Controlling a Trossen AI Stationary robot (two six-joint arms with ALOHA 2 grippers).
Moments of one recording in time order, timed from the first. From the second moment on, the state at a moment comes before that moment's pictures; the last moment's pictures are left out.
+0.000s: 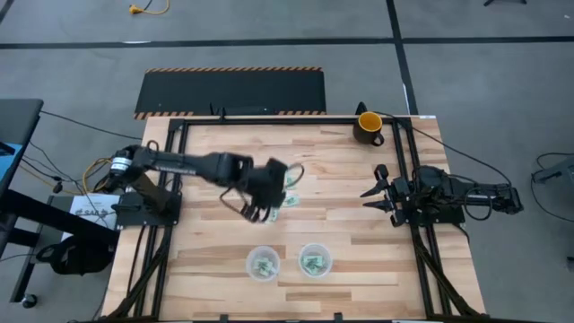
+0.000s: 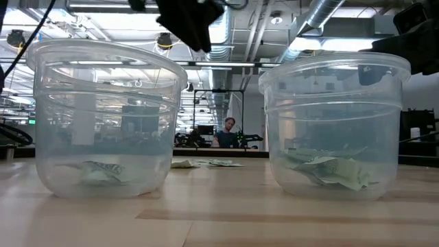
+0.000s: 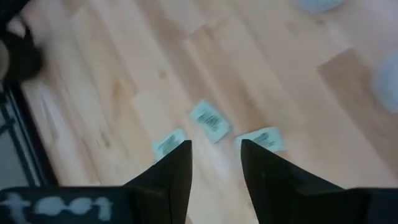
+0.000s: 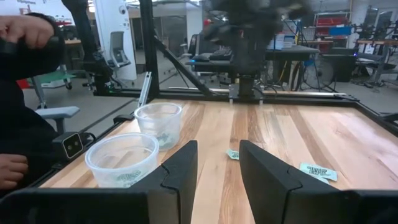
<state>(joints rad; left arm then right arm) -0.04 1.66 1.54 -0.92 -0.08 0.56 -0.05 0.01 0.05 -0.07 -0.29 -0.03</state>
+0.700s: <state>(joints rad) 0.30 1.73 1.48 -0.76 0.16 0.67 -0.05 0.01 0.05 -0.07 -0.29 -0.03</state>
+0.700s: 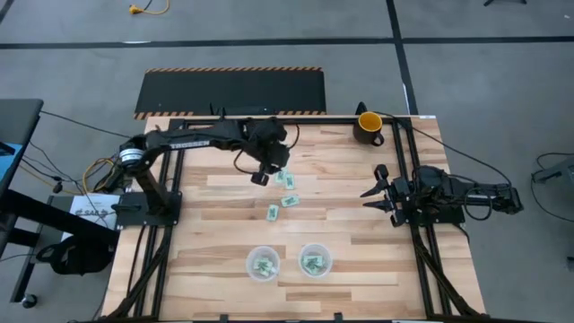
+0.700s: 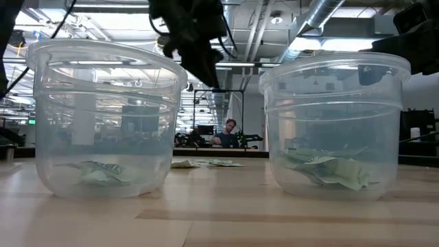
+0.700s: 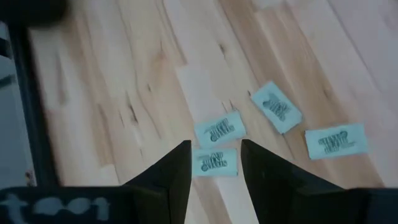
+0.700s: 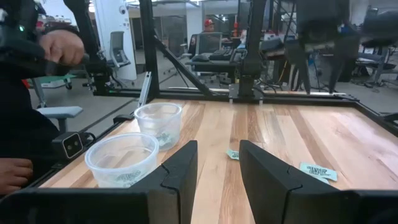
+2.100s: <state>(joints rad) 0.37 2.10 1.48 -0.72 0.22 0.72 -0.05 0.01 0.05 -0.07 -0.29 -0.03</state>
